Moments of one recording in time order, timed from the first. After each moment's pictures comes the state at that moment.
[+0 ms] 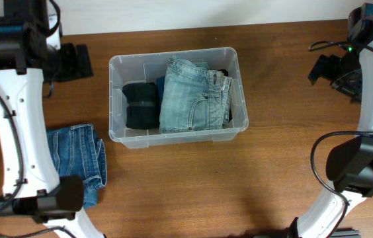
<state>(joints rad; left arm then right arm) 0.03 1.95 2.48 -1.68 -0.08 -0.14 -0.29 2.02 2.13 -1.59 0.09 0.37</state>
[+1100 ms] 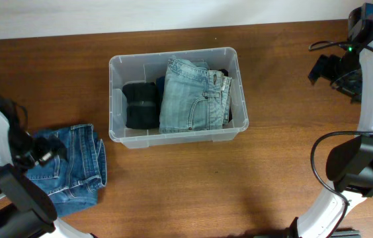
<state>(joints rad) 0.50 1.86 1.48 -1.58 0.00 -0.30 -0.29 2.02 2.13 -1.59 0.09 0.37</state>
